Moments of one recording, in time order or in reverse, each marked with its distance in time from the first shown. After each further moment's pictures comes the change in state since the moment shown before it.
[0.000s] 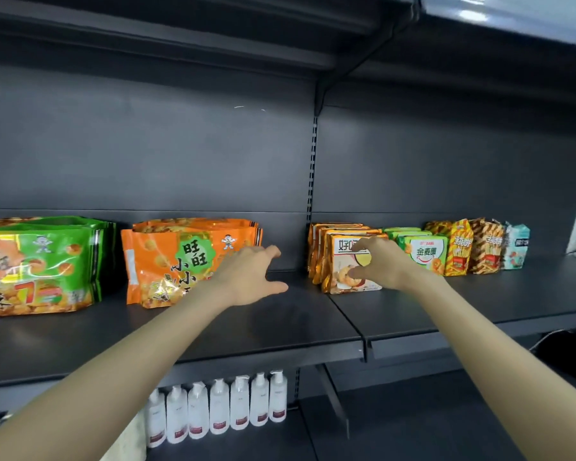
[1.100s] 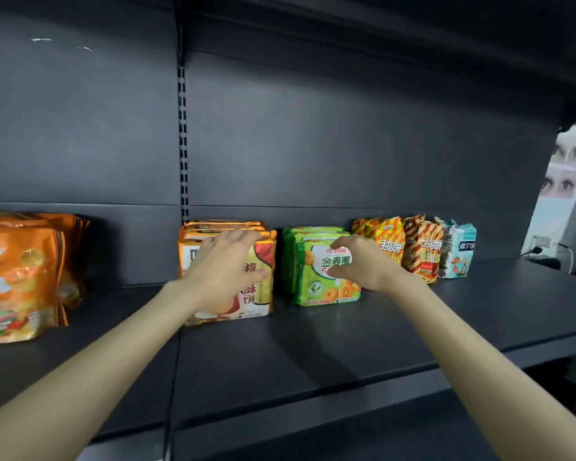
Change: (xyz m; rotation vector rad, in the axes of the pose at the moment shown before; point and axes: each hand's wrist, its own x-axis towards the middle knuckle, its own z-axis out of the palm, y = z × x) left_hand 0.229 0.170 0.116 -0.039 0.178 0.052; right_hand 0.120 0.282 -0.017 0.005 0.014 -0.041
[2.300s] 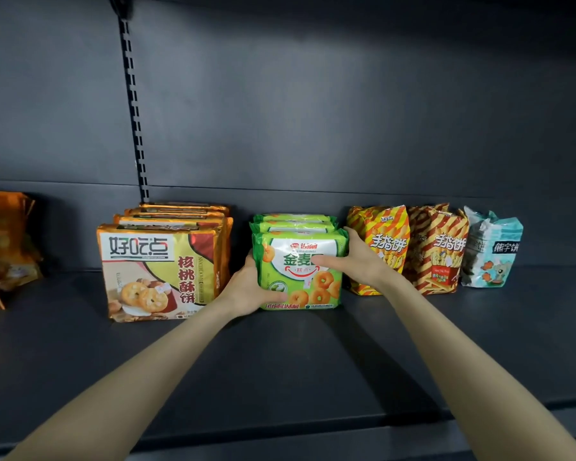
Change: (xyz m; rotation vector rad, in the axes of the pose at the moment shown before) left_hand 0.077 0.074 0.146 -0.743 -0.159 -0.485; right_hand 0.079 0.133 0.043 0.702 -0.223 0.079
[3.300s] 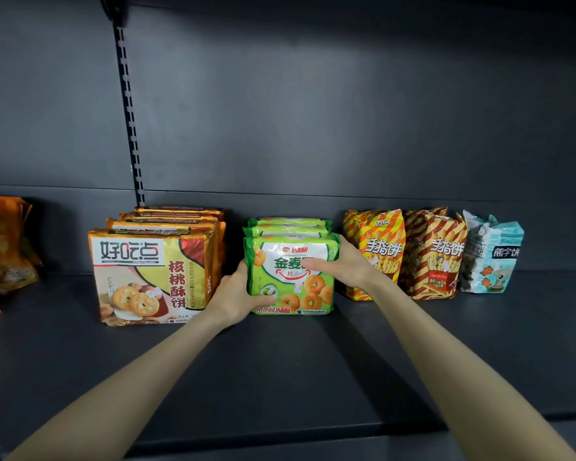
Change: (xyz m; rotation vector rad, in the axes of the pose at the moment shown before) left_hand 0.001 -0.006 0.004 0.157 0.089 -0.024; right_hand 0.014 0.009 0.000 -0.004 -0.056 -0.043
